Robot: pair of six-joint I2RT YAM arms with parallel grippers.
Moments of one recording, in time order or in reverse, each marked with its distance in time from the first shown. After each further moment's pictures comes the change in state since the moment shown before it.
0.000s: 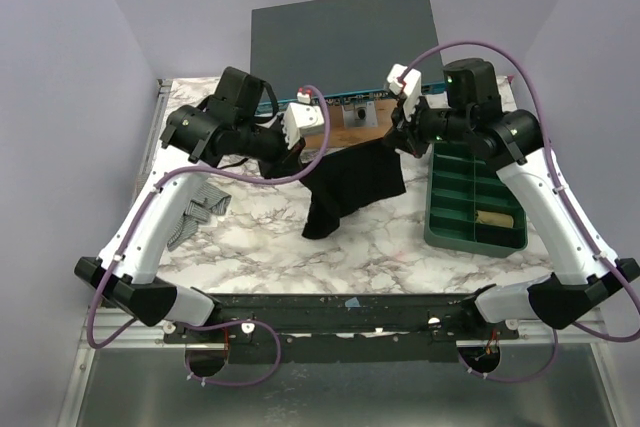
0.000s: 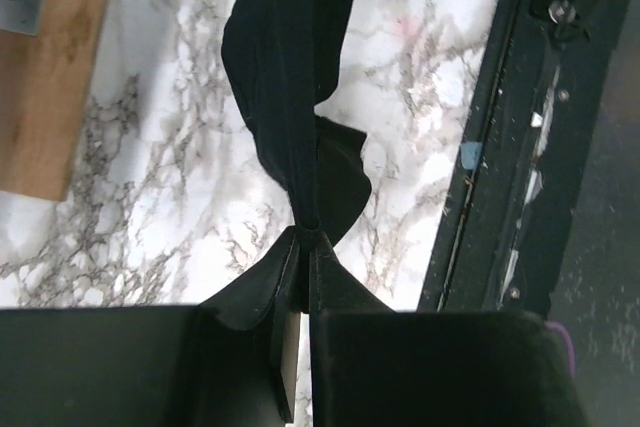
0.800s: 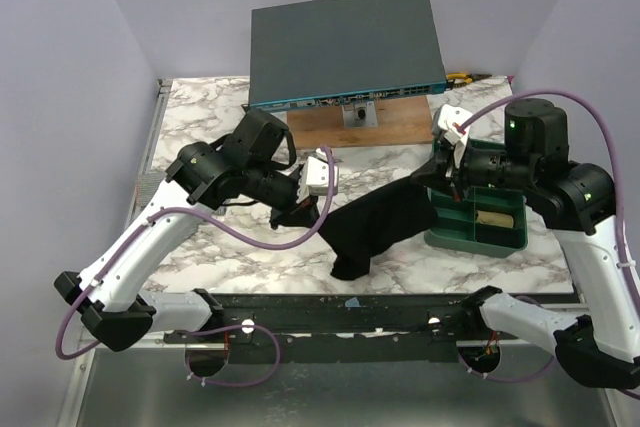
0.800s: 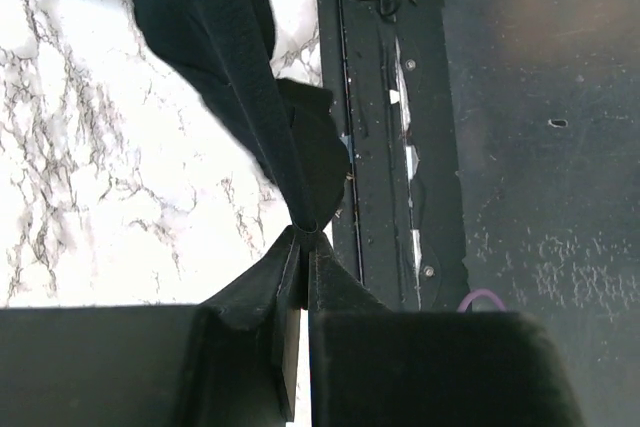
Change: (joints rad) left arm -0.265 -0.158 -0.201 0.003 0.109 0.021; right arm -0.024 -0.317 -0.101 -0.157 -0.156 -0.043
